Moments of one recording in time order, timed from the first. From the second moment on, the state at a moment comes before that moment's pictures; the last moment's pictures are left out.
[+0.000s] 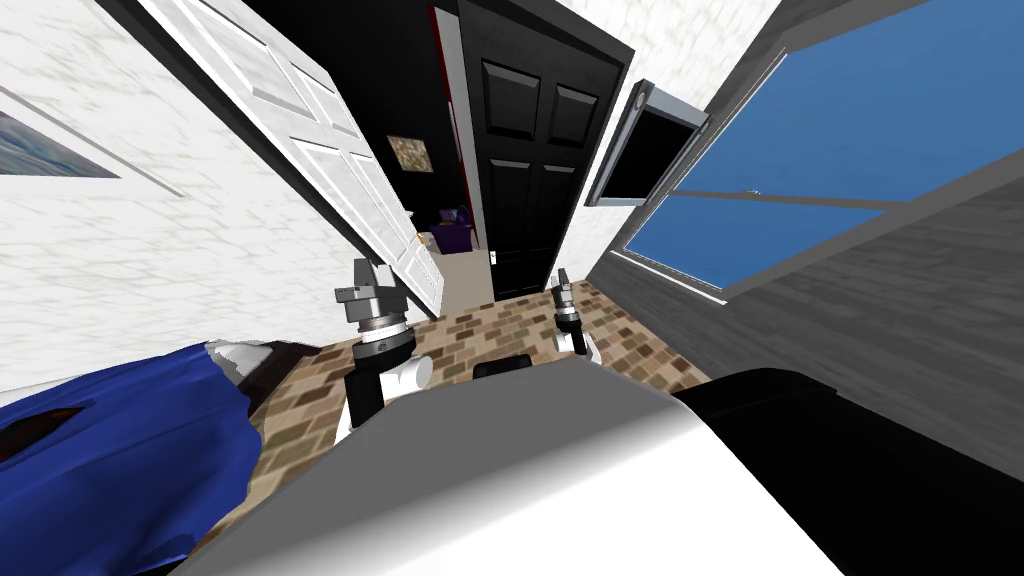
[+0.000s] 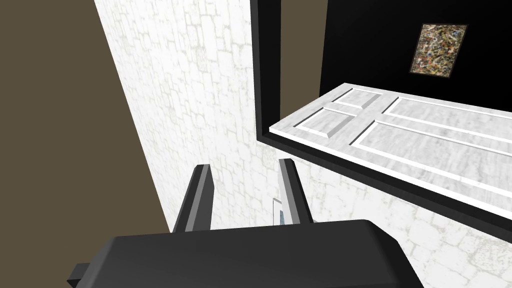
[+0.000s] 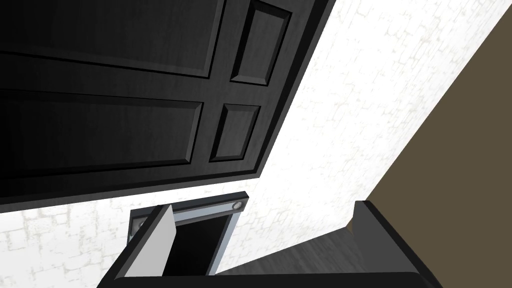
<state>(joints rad) 0.38 -0.07 -0.01 -1.97 0.11 -0.55 0.03</state>
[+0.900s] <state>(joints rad) 0.29 -0.08 -0.02 -1.74 0.10 -0.59 0.01</state>
